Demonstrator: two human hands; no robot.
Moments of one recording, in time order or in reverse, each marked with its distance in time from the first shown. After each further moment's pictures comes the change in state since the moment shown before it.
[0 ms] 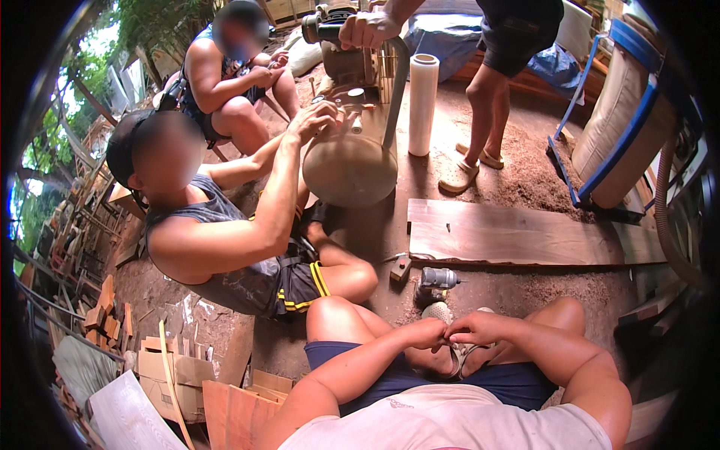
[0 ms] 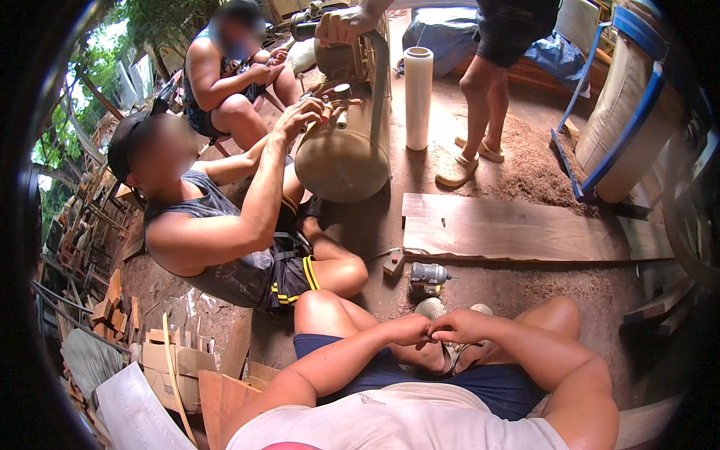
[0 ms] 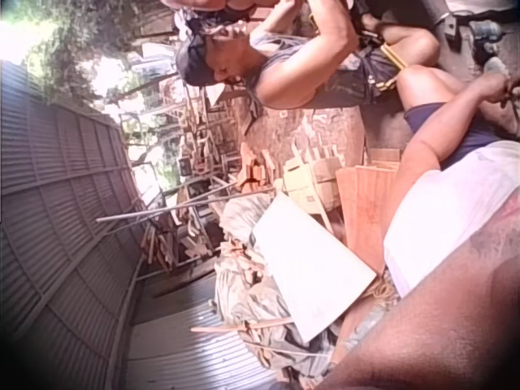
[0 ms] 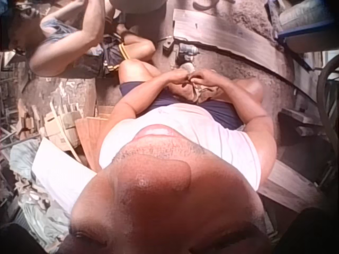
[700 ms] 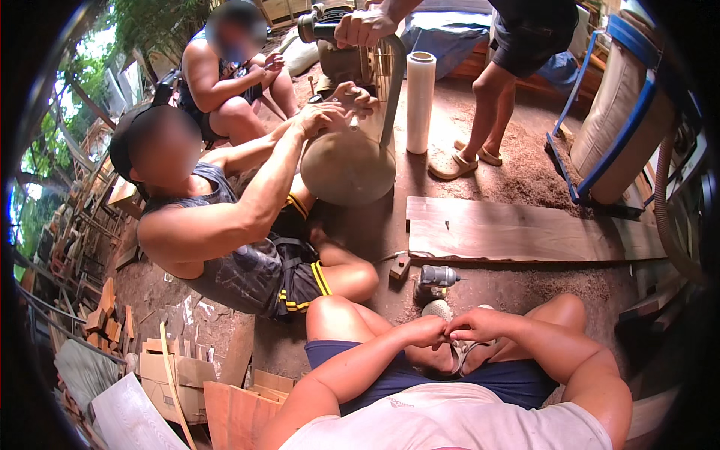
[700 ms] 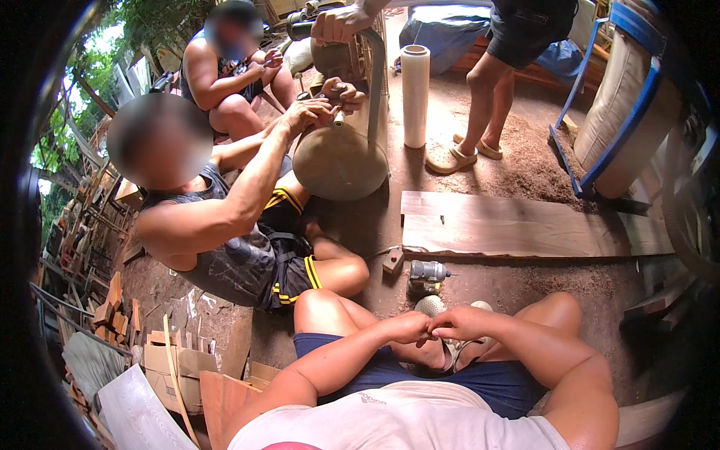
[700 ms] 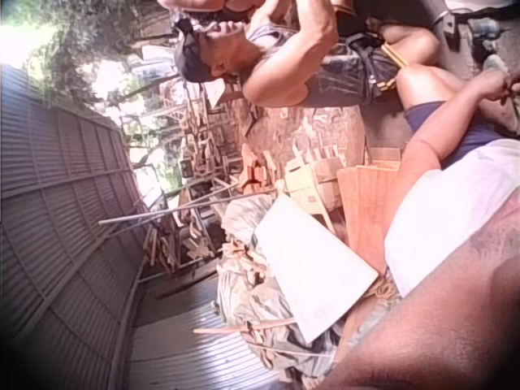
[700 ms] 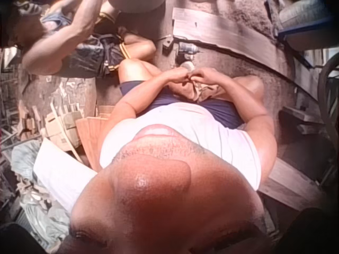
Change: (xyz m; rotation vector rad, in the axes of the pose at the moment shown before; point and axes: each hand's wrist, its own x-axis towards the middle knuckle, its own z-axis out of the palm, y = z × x) left_hand 0.002 -0.007 0.004 -0.005 0.009 0.002; right_hand 0.000 -0.005 -0.002 -0.037 -0.003 0.028
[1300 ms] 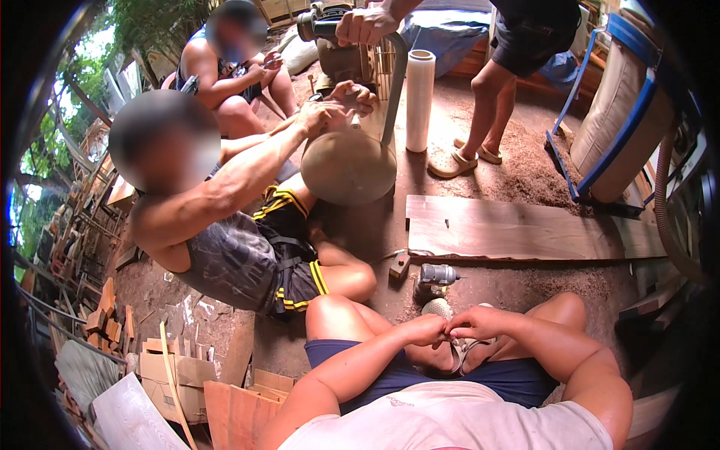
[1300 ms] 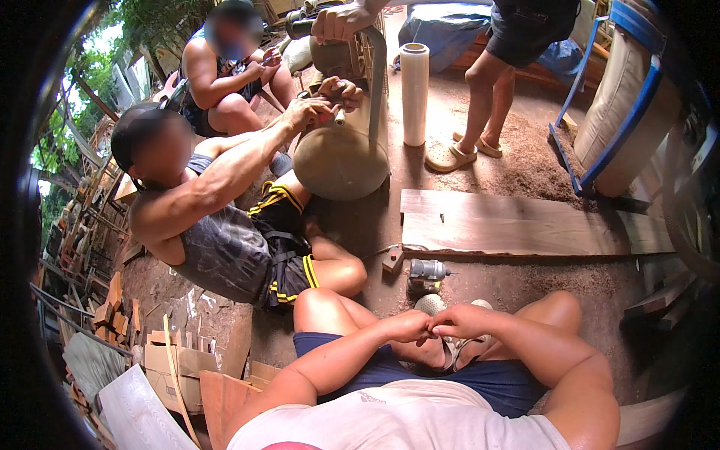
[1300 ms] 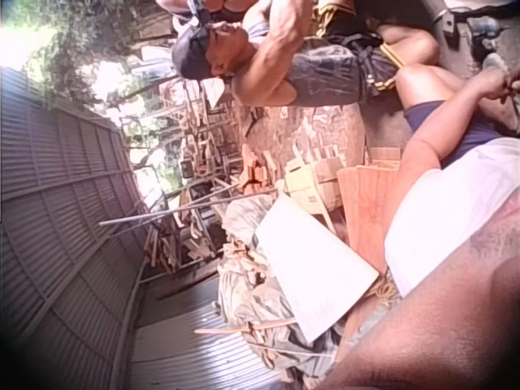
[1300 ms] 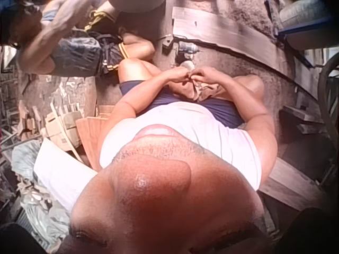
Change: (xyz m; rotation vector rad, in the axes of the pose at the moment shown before) left_hand -0.003 0.007 -0.003 -0.032 0.004 -0.009; right_hand 0.000 0.000 -0.003 0.028 -0.014 0.022
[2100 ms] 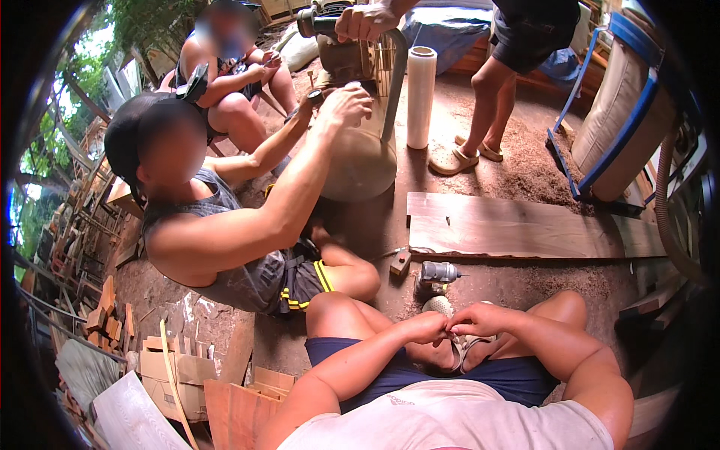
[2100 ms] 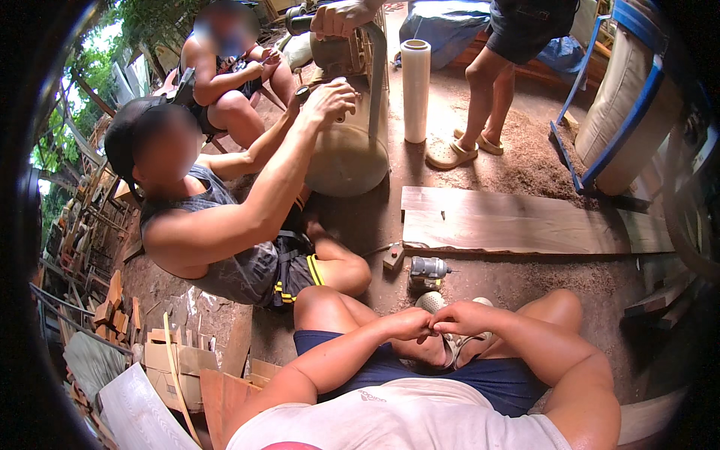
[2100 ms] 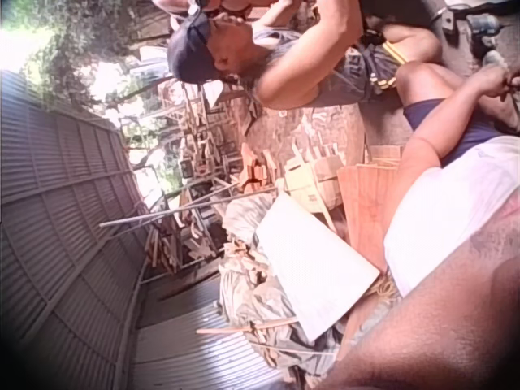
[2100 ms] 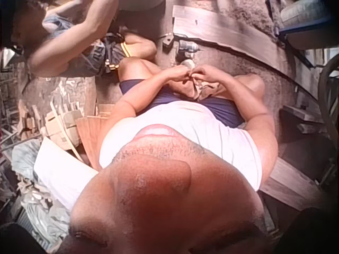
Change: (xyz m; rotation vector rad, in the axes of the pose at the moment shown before) left_hand 0.000 -0.002 -0.002 0.032 0.012 0.017; right_hand 0.001 -0.001 -0.003 0.014 0.008 -0.011
